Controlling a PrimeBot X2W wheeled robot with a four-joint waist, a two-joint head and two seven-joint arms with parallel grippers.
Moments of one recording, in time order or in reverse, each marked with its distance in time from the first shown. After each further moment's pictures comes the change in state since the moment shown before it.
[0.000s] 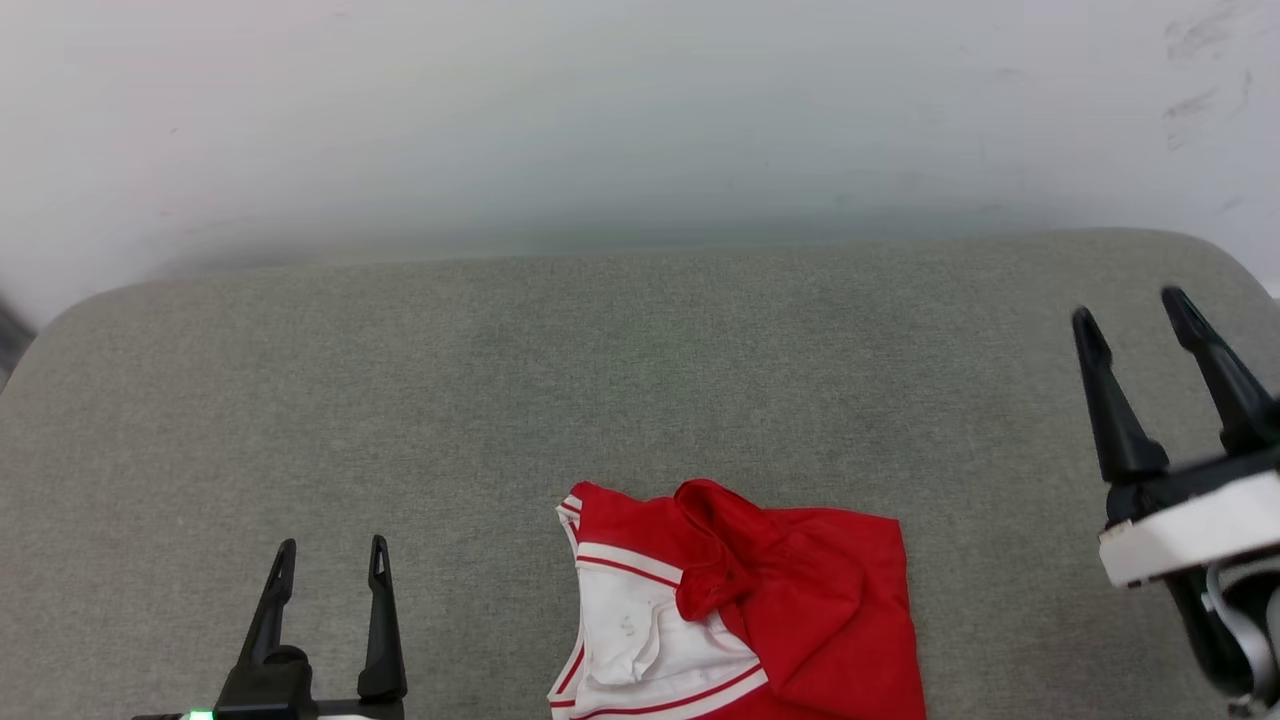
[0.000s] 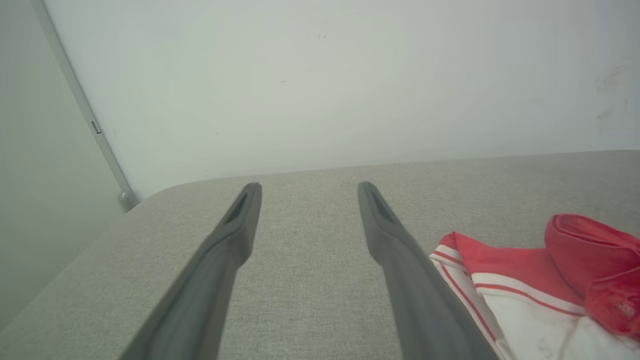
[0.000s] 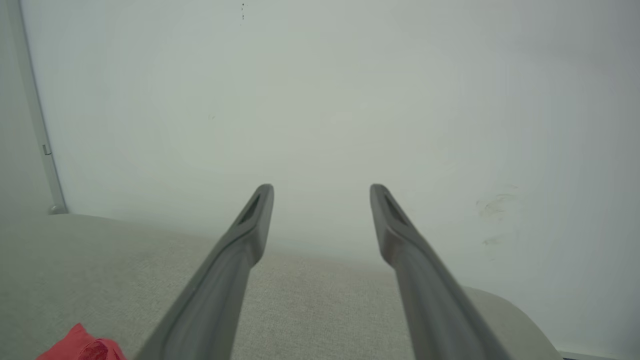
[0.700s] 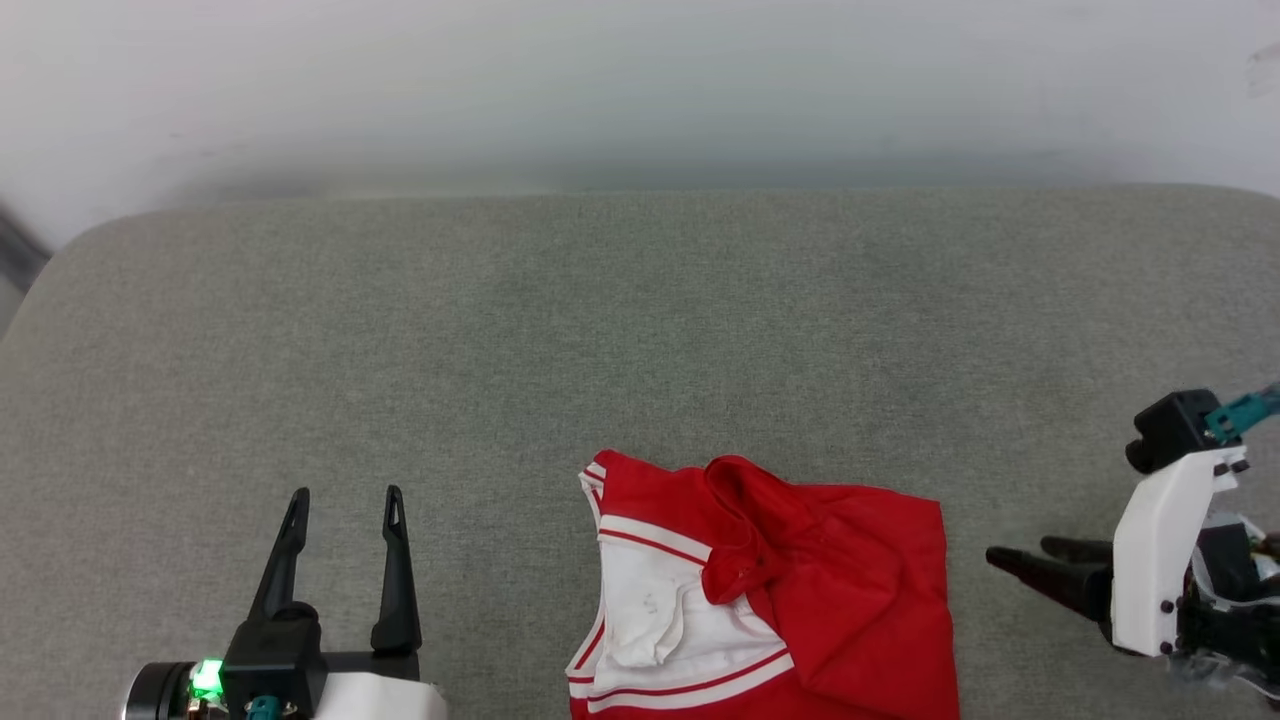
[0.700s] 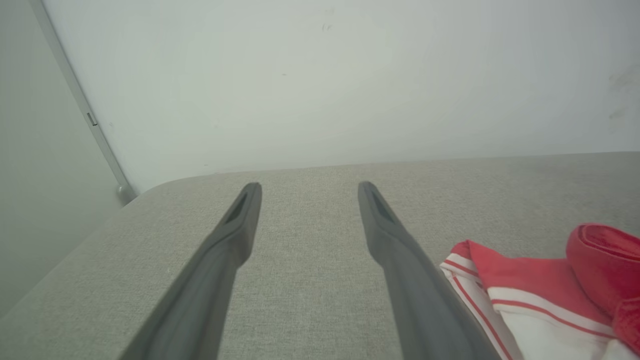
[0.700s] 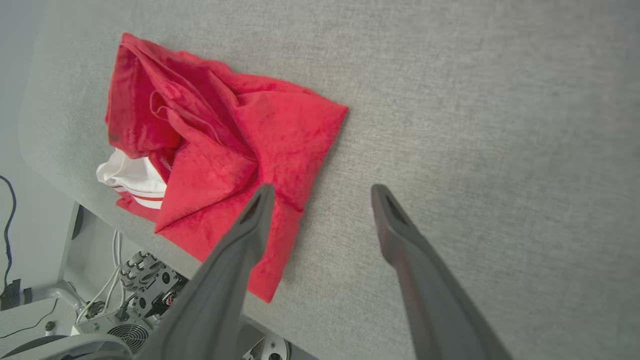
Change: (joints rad) left arm -0.065 -0.015 -0.010 -0.007 0.003 -0.016 0.000; right arm -0.085 -0.230 0.190 0.129 0.636 0.000 0.994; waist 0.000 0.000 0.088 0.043
